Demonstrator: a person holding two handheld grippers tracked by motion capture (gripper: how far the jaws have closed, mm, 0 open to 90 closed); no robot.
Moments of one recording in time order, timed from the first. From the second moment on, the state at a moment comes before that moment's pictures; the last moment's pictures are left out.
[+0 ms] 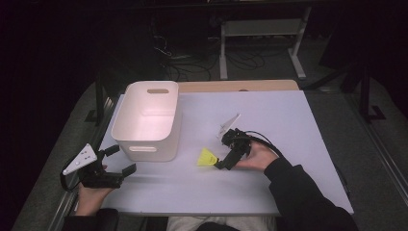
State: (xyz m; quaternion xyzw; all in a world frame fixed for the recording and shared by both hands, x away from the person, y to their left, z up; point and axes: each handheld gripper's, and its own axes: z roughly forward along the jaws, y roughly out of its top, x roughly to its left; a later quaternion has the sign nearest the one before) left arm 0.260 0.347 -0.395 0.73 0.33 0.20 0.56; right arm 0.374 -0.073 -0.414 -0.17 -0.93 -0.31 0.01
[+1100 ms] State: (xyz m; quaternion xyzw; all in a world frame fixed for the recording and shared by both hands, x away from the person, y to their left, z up) left arm 0.260 0.347 -0.395 0.73 0.33 0.19 0.56; right arm 0.374 -0.066 -0.431 -0.14 -0.94 -0.30 0.03
